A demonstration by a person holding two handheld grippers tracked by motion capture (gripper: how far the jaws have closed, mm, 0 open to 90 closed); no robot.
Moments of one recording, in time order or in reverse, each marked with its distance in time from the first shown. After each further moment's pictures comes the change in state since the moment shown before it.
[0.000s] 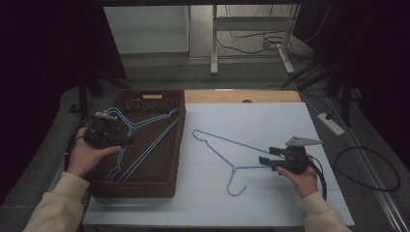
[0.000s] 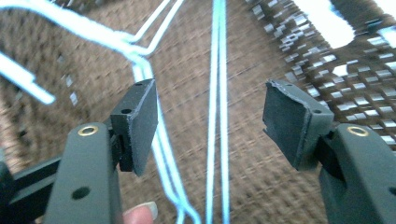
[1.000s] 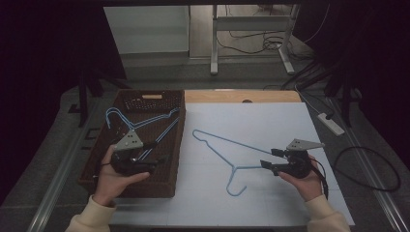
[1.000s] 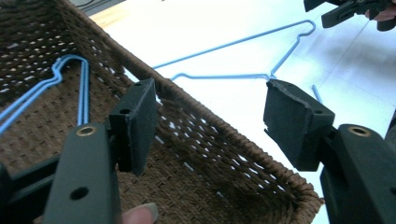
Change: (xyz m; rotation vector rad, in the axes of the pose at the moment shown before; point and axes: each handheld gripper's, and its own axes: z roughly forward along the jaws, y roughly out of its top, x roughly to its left) left arm -0.111 -0.019 -0.005 -0.308 -0.212 0.245; right arm 0.015 0.001 -0.014 0.021 -0.028 -0.097
